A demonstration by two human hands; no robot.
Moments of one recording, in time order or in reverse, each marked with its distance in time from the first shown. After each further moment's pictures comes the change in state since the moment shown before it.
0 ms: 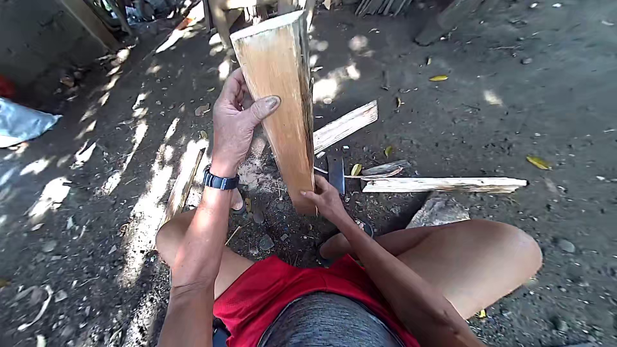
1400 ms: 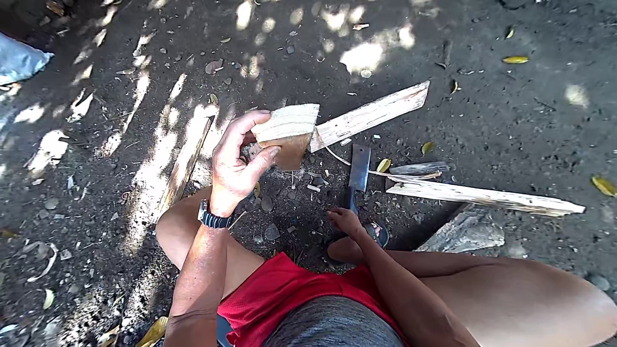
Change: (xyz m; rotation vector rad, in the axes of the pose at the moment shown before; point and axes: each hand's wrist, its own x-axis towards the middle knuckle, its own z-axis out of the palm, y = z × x) left_hand -0.081 -0.045 -0.069 0.449 0.008 0.121; right_hand -0.001 0.172 0.002 -0.220 -0.274 0.786
